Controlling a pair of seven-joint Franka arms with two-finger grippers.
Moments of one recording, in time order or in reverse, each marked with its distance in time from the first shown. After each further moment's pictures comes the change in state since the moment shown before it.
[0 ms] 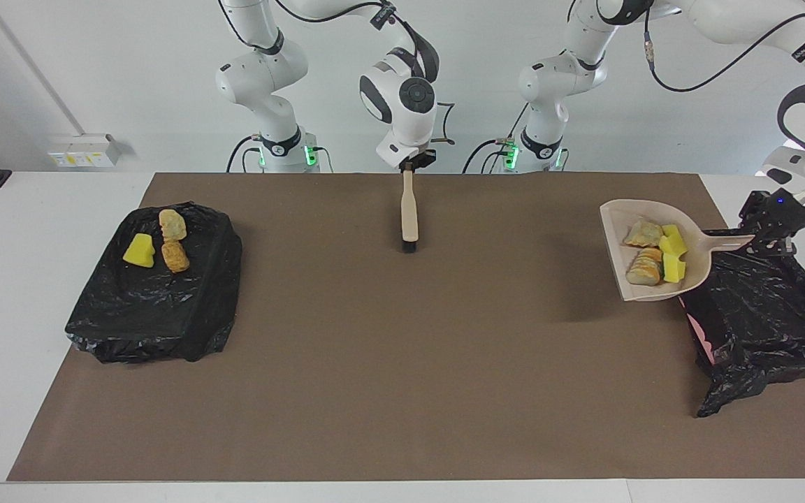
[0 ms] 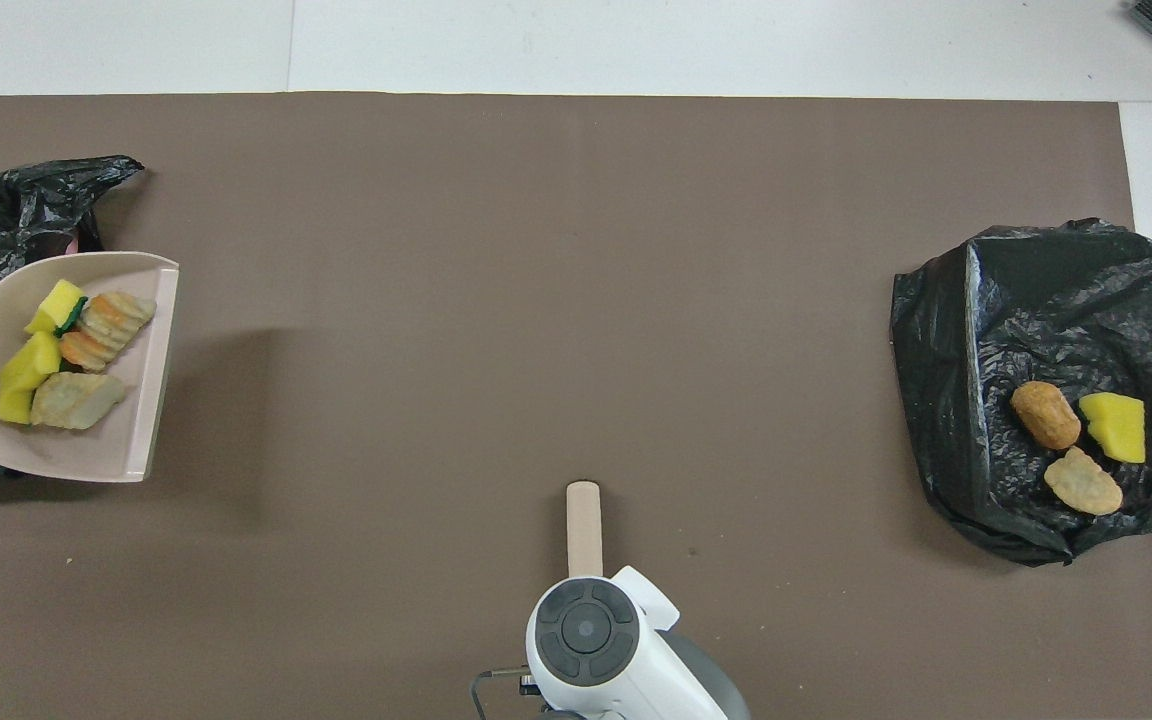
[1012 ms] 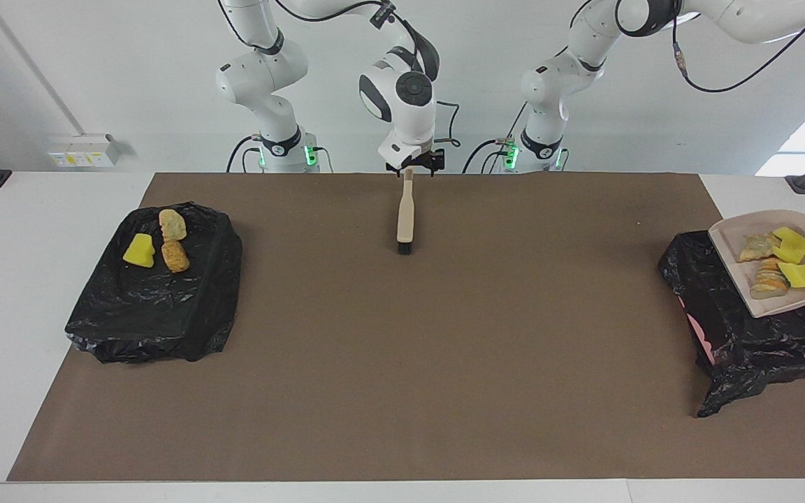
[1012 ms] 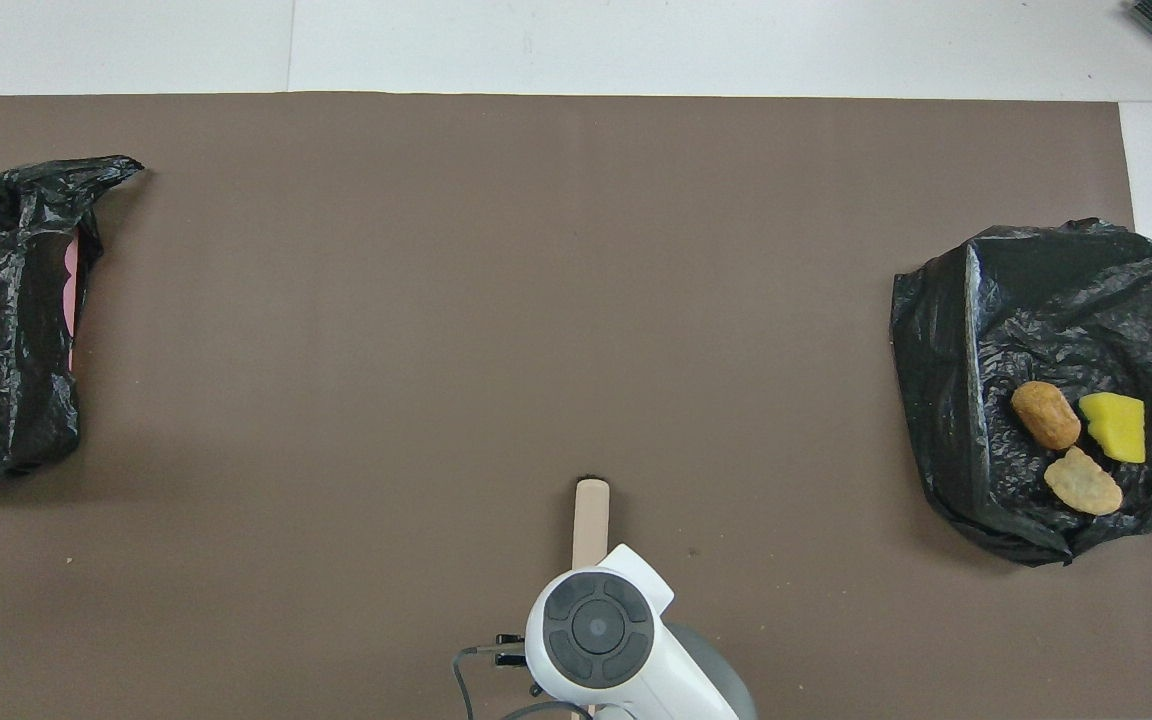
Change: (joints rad) left arm 0.092 0.084 -0.018 0.112 0.533 0.315 -0.113; right arm -0.023 0.000 -0.013 0.067 -0.033 0.087 0.001
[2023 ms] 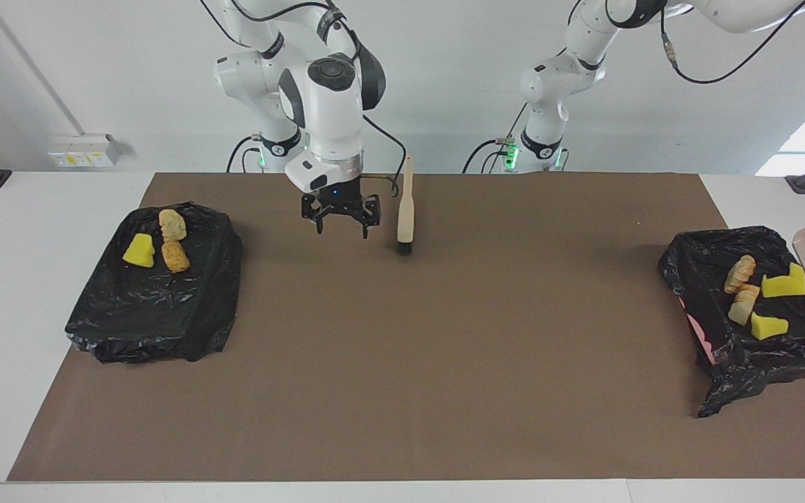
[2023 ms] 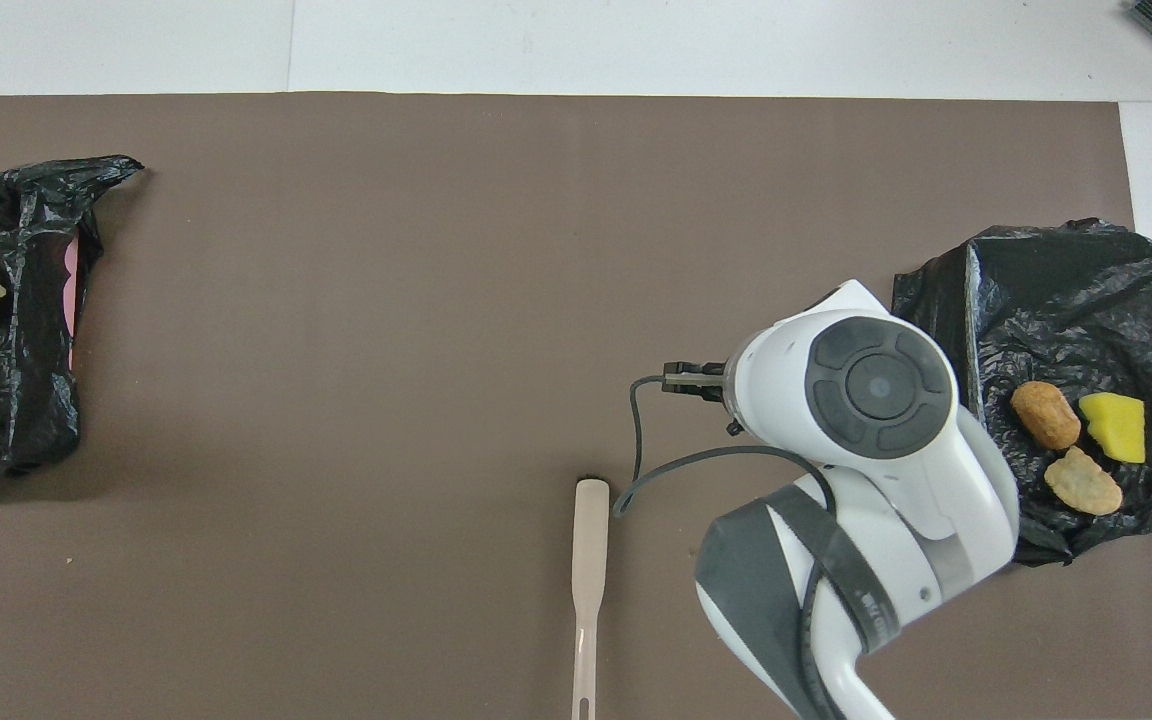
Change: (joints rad) left arm -0.053 -0.082 0.003 -0.028 0.380 0.216 -0.090; right arm -0.404 0.039 -0.010 0.286 -0.393 -0.016 -0.110
